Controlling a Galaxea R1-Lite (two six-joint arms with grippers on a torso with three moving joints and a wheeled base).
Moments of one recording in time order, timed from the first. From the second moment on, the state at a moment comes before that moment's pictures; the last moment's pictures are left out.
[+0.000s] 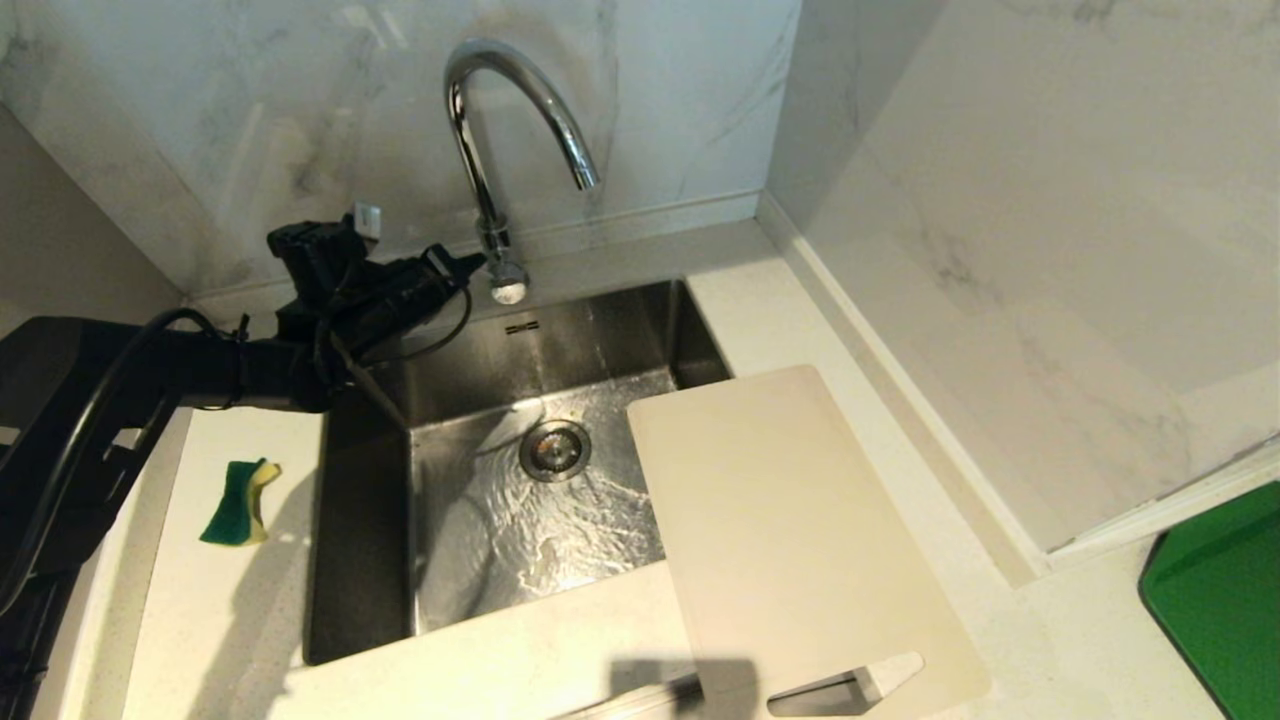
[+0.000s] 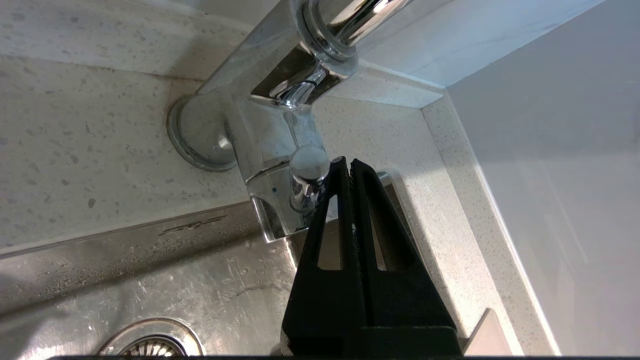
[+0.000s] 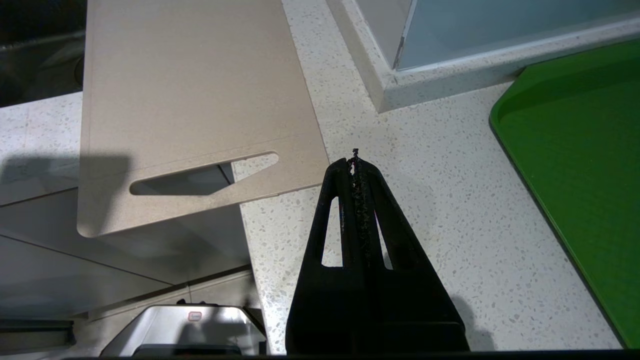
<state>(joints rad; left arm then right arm) -0.16 2.38 -1.89 -0.67 -0.30 -0.68 0.00 0.00 0.00 0.00 0.00 0.00</state>
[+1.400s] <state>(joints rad) -0.09 1.94 -1.41 -0.46 -0.29 -0.39 0.00 0.00 0.00 0.00 0.00 0.00</state>
